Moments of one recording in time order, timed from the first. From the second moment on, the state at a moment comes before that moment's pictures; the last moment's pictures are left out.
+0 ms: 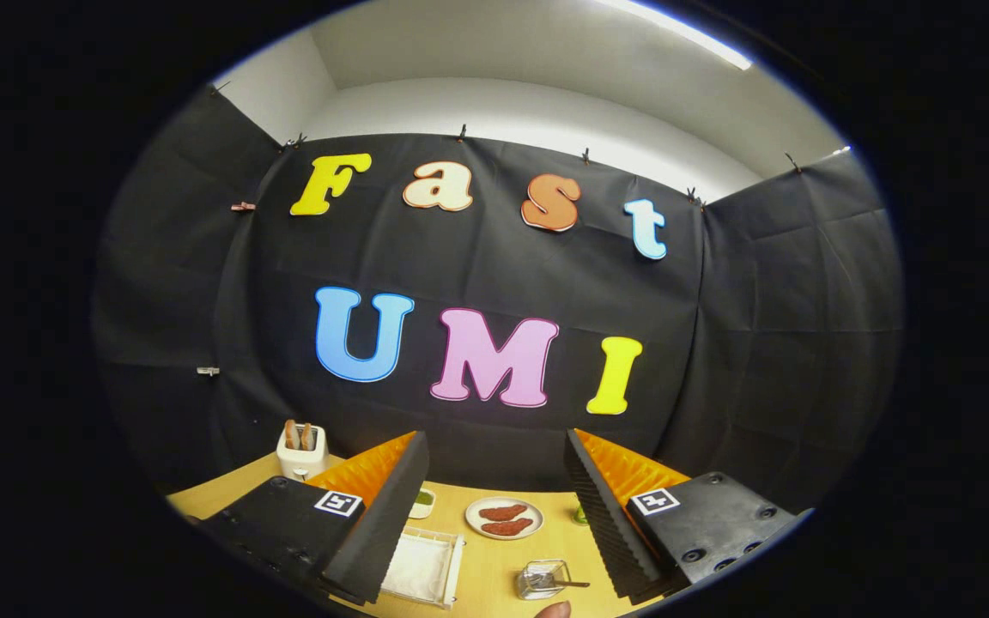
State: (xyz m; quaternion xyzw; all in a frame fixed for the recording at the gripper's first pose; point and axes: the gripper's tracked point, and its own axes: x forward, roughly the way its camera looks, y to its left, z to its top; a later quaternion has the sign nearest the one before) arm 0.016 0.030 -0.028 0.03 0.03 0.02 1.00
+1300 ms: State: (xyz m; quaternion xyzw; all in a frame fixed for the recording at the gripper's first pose) arm 0.087 0.217 -0.349 0.02 0.54 0.03 0.84
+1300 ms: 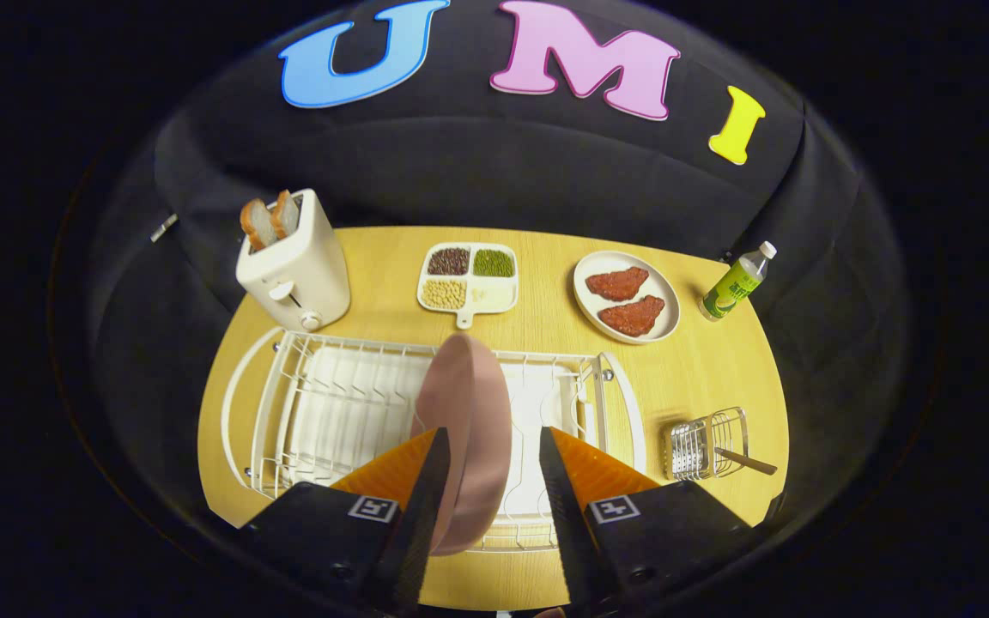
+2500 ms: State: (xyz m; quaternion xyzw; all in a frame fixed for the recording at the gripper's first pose) arm 0.064 0.166 -0.265 0.09 0.50 0.05 0.86
